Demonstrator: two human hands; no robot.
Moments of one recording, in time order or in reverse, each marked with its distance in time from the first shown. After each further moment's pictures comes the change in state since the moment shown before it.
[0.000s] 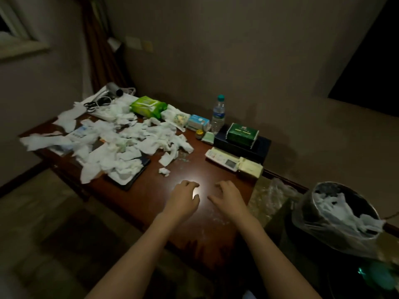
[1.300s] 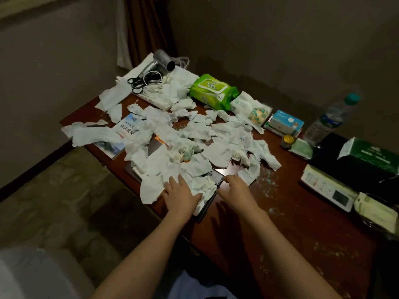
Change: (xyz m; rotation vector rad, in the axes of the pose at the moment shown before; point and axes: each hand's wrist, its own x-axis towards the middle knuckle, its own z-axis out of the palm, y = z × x) left_hand 0.152 -0.291 -0.088 0.148 -0.111 -0.622; right_hand 0.242 -0.170 0.188 -0.073 -0.221 0.012
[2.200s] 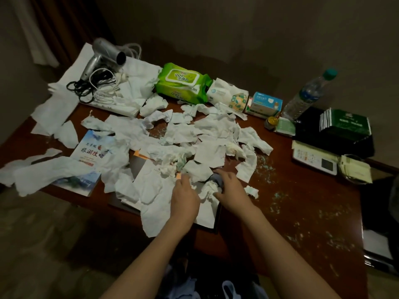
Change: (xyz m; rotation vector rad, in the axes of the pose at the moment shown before) left_hand 0.062 -0.016 -0.030 -0.306 -0.078 0.389; right_hand 0.042 -0.025 0.048 0.001 0.039 0.240
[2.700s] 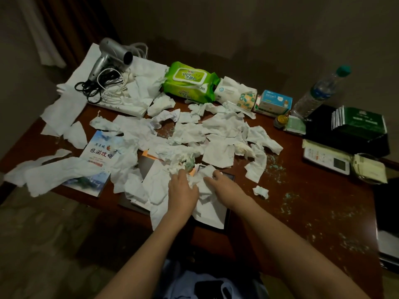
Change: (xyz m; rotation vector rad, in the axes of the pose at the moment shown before) left_hand 0.017 -0.015 -0.027 -0.021 -0.011 -0.041; right_hand 0.039 -0.012 0.028 -0.439 -0.199 -0.268
